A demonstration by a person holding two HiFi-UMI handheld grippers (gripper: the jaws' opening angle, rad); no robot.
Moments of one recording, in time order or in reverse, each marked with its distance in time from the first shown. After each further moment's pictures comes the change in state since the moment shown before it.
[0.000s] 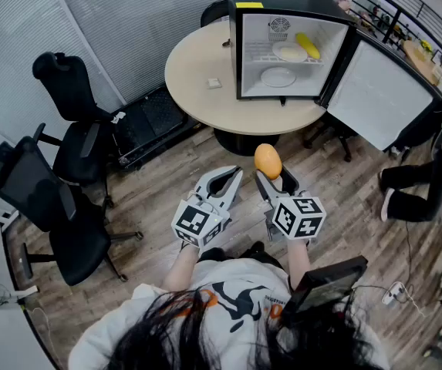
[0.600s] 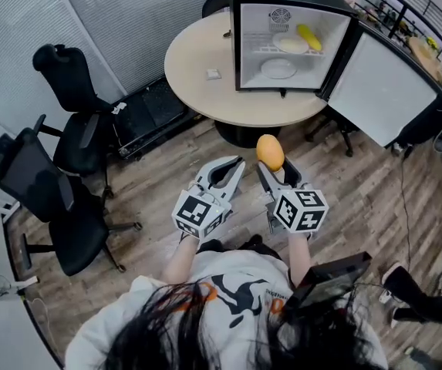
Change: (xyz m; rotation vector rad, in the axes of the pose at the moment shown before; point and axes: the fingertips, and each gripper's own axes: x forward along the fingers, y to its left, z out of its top) left arm 0.022 -0.009 -0.003 0.023 0.018 -0.004; right arm -0.002 -0.019 0.007 -0.005 -0.008 0.005
